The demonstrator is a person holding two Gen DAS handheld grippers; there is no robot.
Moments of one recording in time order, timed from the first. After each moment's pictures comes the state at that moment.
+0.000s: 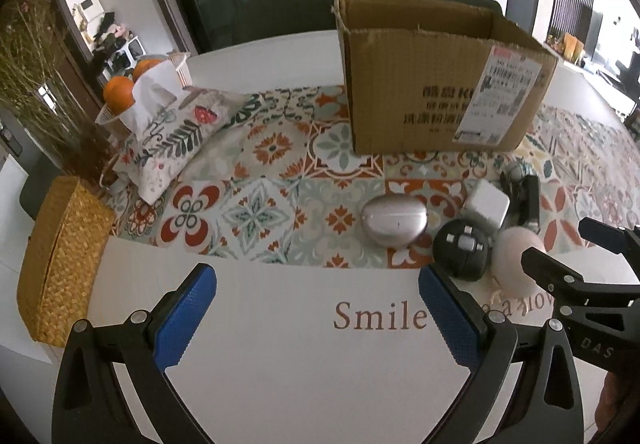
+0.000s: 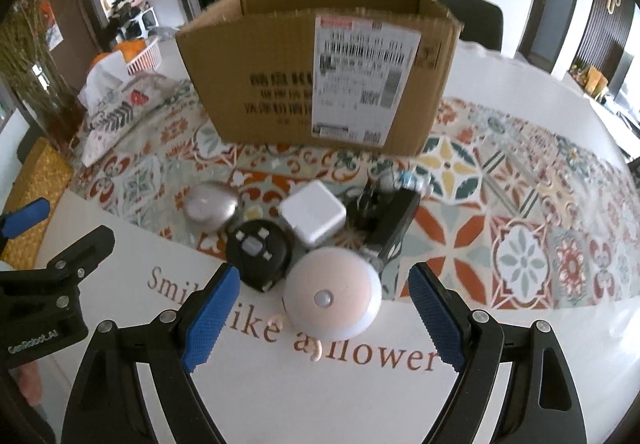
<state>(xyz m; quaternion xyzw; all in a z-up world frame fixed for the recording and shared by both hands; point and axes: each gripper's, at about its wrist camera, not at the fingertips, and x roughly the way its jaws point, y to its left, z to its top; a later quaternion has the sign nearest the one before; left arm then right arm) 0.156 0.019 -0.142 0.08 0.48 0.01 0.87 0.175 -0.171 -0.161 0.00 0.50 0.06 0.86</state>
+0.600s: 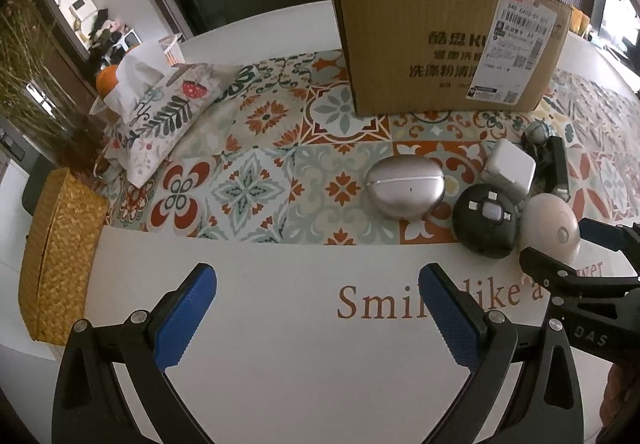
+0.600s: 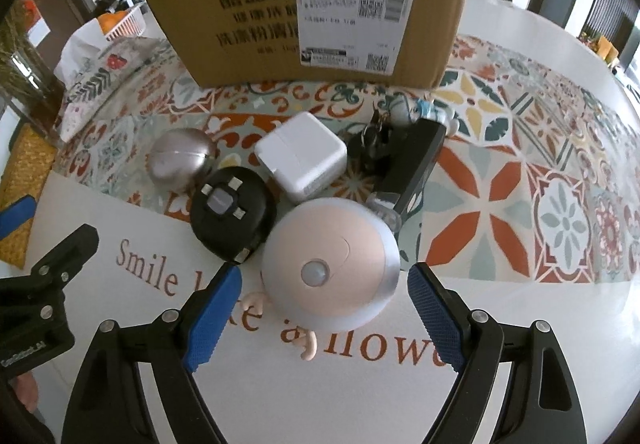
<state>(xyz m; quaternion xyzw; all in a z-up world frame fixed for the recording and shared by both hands) 0.163 0.014 -0.177 0.10 0.51 0.03 0.85 0.188 -0.174 -0.216 0.01 0.56 0.07 0.83</state>
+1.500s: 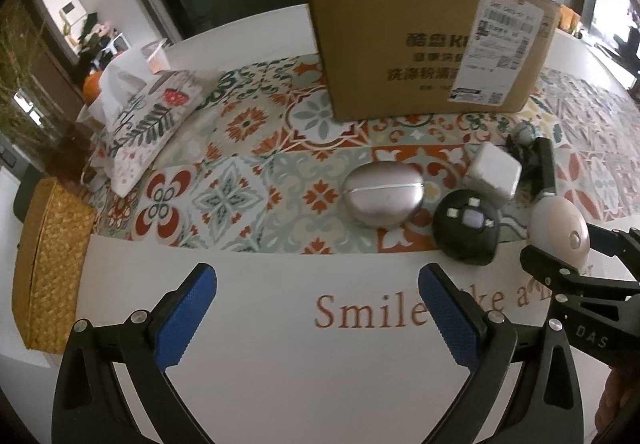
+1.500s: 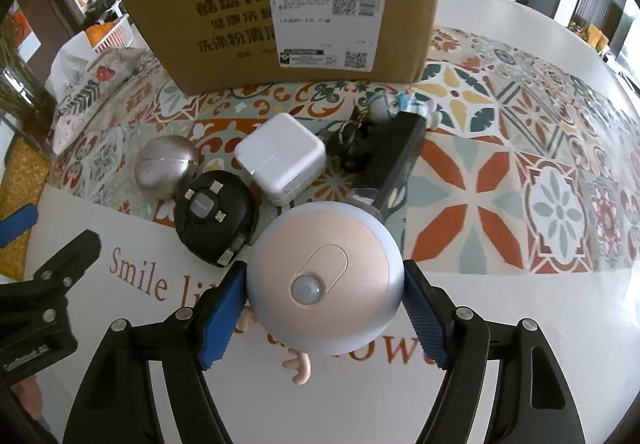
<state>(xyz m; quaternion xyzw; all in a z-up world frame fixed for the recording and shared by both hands) 0.168 -0.001 -0.177 0.10 0.51 0.00 0.86 0.182 -0.185 -0.213 0.03 0.55 0.05 0.84</state>
